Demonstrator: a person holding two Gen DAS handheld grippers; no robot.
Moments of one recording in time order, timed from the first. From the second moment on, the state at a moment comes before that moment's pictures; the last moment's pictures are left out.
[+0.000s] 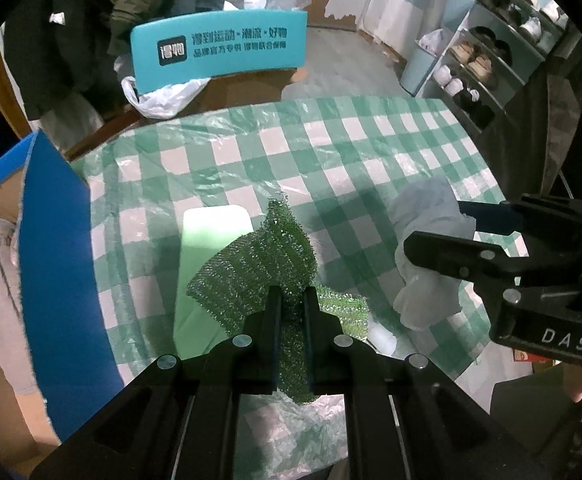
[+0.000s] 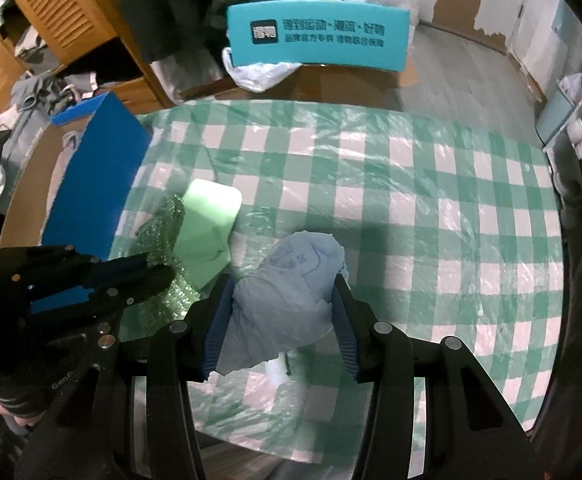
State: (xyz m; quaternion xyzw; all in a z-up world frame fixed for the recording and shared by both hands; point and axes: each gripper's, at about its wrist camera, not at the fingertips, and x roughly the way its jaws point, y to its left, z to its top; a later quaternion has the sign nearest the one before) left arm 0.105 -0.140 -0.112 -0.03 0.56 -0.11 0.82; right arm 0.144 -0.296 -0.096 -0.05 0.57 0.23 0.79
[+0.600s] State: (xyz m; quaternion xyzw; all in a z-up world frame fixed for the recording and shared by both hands) left arm 0.087 -0.102 -0.073 -0.03 0.52 -0.09 0.85; right arm 0.127 -0.260 -0.061 -0.07 0.54 0.26 0.80
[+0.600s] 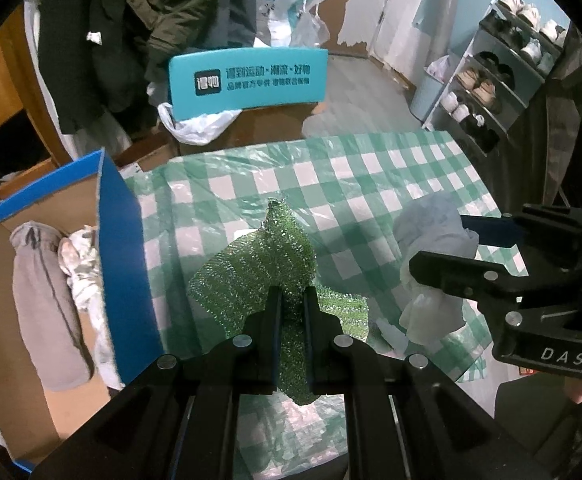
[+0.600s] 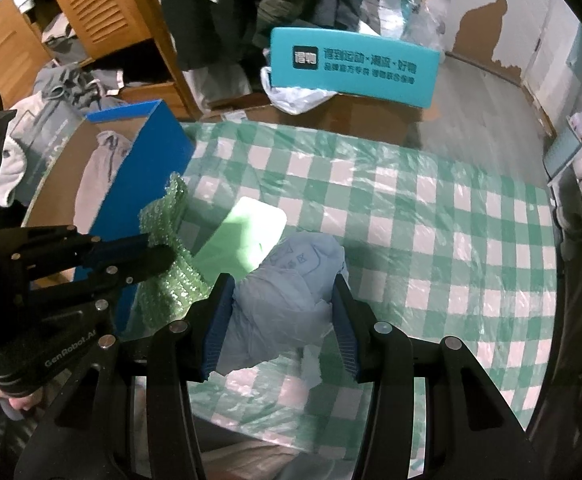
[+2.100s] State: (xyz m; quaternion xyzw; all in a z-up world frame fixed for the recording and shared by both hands) left arm 0.041 0.038 -0.039 -0.10 0.48 -0.01 0.87; right arm 0.105 -0.118 -0.030 -0.14 0.51 0.35 0.78
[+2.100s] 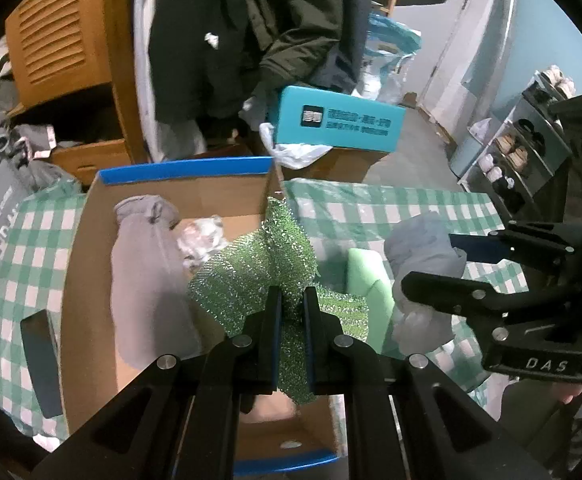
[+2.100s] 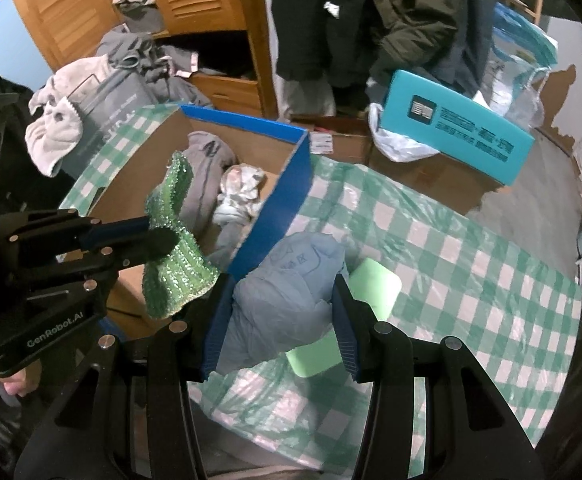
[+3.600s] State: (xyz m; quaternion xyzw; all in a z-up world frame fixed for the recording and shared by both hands) left arm 0.025 0.099 -0.061 -0.12 0.51 0.04 0.85; right arm 0.092 -0.045 -0.059 -0.16 0.53 0.41 0.72
